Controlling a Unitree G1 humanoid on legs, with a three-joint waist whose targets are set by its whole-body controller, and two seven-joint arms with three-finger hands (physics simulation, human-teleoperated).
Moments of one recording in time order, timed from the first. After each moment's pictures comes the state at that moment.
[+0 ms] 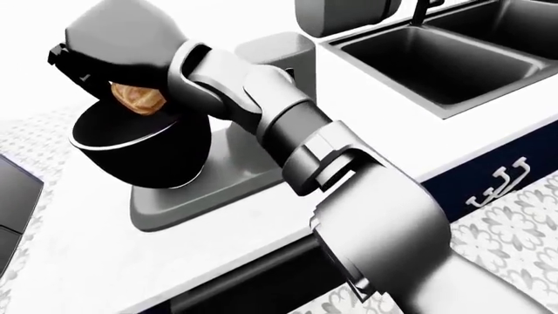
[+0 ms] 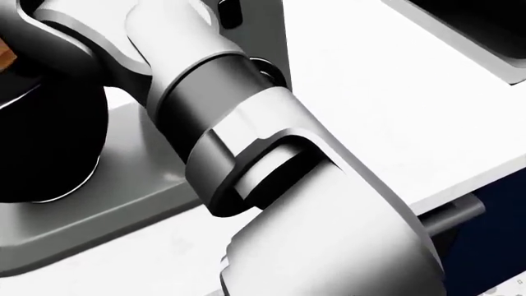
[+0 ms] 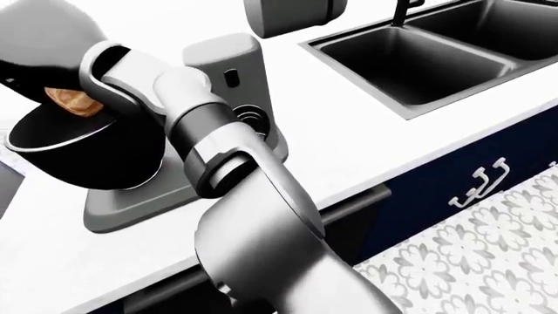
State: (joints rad) left arm -0.19 0.91 0.99 -0.09 -0.96 0.61 0.18; right arm -1.81 0.23 0.10 1.36 -1.27 -0.56 -0.23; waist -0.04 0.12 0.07
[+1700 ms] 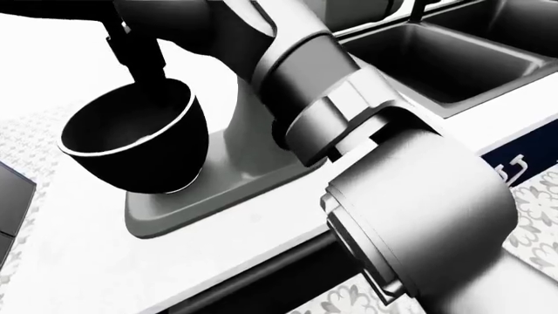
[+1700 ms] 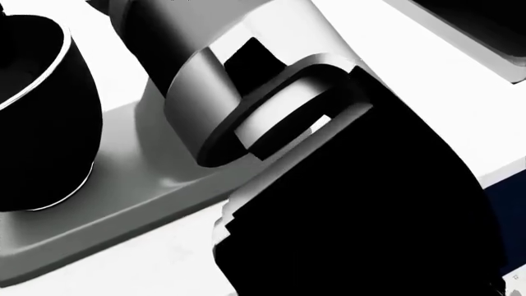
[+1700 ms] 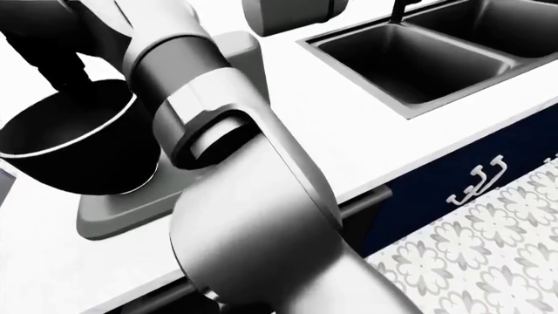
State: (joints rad) left arm -0.19 0.89 0.97 -0.13 -0.98 0.62 0.20; right arm -2.00 0.17 0.01 1.34 -0.96 -0.66 0.29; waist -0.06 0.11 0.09
